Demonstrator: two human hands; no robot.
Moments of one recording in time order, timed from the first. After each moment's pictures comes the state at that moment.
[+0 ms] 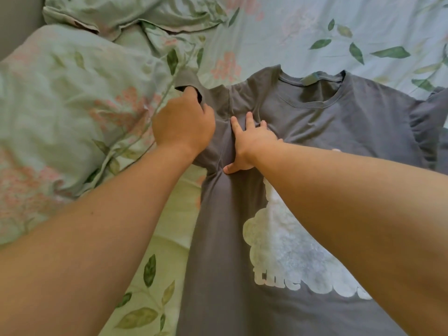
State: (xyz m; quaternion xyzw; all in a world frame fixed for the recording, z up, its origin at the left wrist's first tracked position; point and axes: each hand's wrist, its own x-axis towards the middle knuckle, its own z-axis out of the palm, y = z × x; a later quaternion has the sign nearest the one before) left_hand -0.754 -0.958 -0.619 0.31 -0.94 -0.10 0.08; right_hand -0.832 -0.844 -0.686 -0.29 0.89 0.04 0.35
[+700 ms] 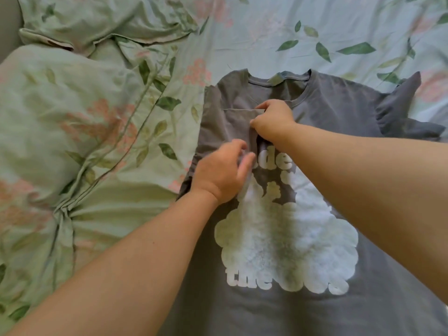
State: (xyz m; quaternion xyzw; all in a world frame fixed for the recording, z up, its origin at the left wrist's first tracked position) left_hand -0.744 -0.843 -0.682 0.09 -0.95 -0.29 0.04; right_hand -0.893 -0.757 -0.668 -0.04 0.88 -0.39 0.27
